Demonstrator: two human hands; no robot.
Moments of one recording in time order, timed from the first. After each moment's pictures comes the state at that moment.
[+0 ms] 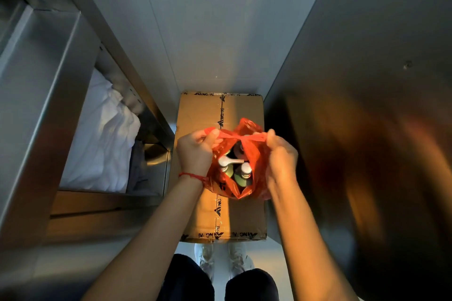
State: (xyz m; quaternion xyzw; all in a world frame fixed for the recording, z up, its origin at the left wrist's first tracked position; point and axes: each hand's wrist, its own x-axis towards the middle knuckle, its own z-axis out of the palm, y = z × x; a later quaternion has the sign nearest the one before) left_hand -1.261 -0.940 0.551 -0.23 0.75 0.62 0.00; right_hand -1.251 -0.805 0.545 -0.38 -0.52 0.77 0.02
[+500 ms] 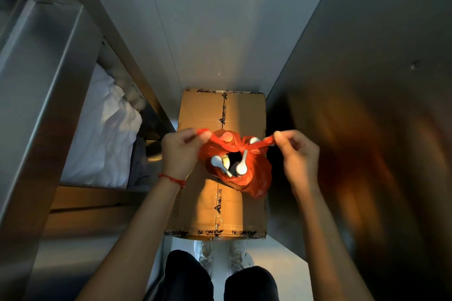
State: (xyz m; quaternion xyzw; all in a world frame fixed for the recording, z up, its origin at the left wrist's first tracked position) left_hand -1.257 -0.974 0.552 -0.14 0.78 0.61 0.01; right_hand -1.239 -0.771 0.555 -0.16 -0.73 0.66 0.08
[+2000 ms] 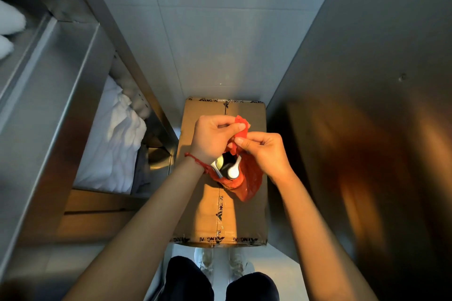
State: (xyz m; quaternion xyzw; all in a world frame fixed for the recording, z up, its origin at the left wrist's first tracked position) left_hand -1.288 -0.935 0.587 -0.02 0.73 0.68 0.06; right_hand -1.262 -0.808 0.566 -0.06 -0.70 0.71 -0.09
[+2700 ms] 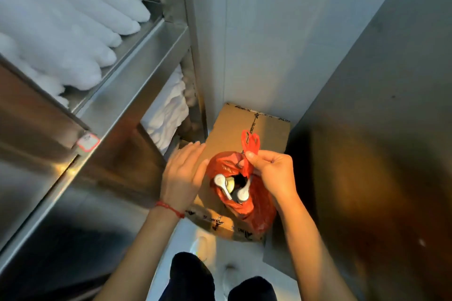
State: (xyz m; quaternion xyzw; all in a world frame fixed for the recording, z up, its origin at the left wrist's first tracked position) left_hand -1.114 -0.987 0.587 -0.06 0.94 0.29 -0.17; right_hand -1.175 -0.811 0.606 -0.08 -0.69 0.70 -0.16
